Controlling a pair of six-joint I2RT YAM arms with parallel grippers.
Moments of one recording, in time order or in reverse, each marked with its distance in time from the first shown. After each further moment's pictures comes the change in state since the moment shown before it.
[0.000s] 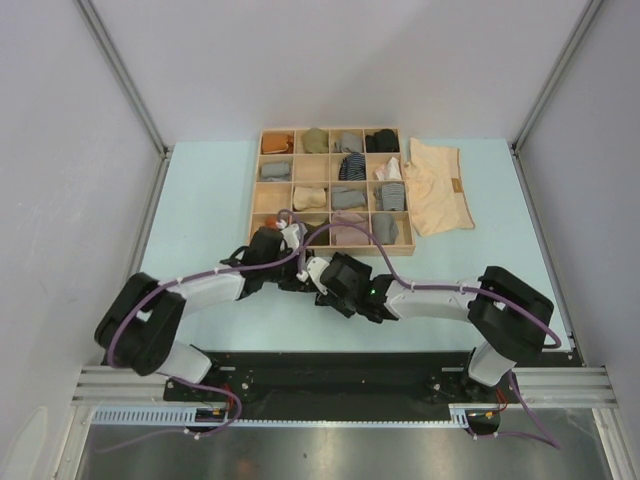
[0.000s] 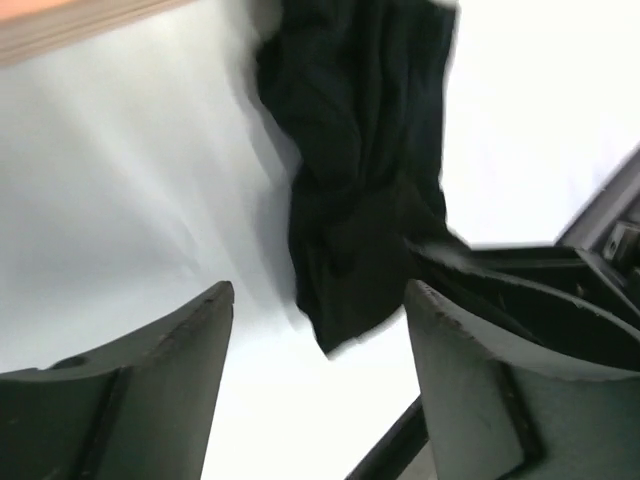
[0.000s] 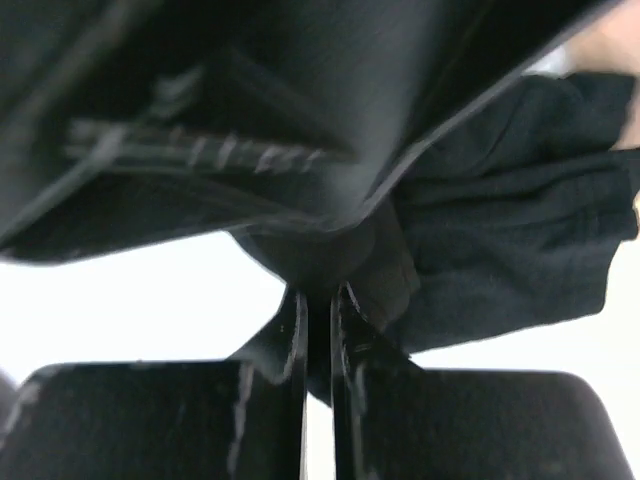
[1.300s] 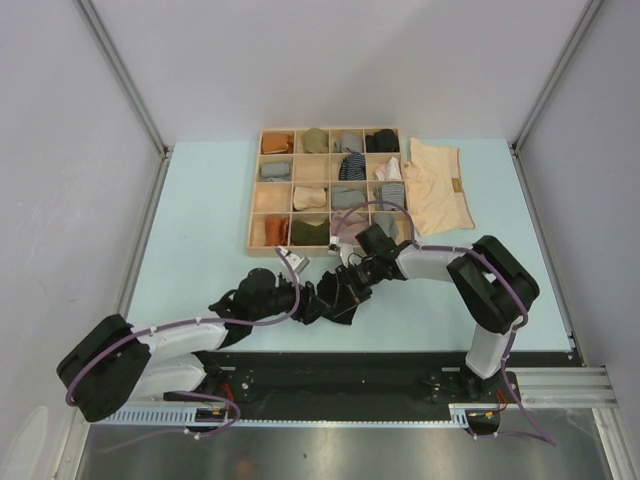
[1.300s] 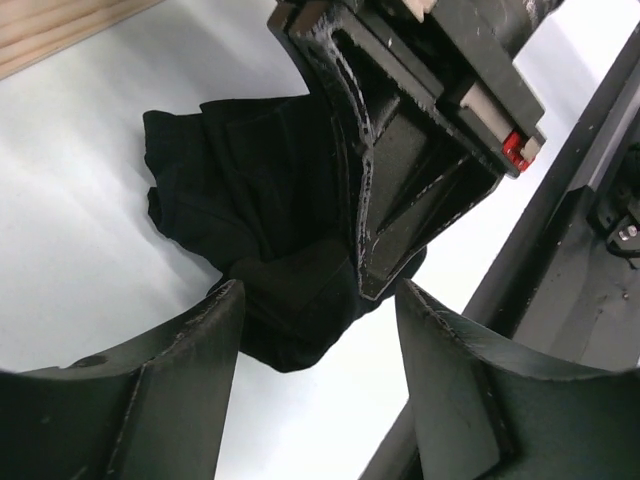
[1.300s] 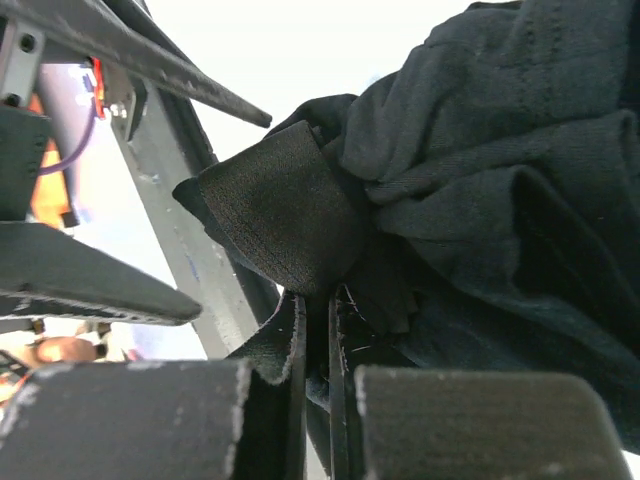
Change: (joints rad) left arm -0.231 -0.348 -0.354 0.364 -0.193 0.104; right arm -0.396 0.160 0.046 -0.034 -1.024 0.283
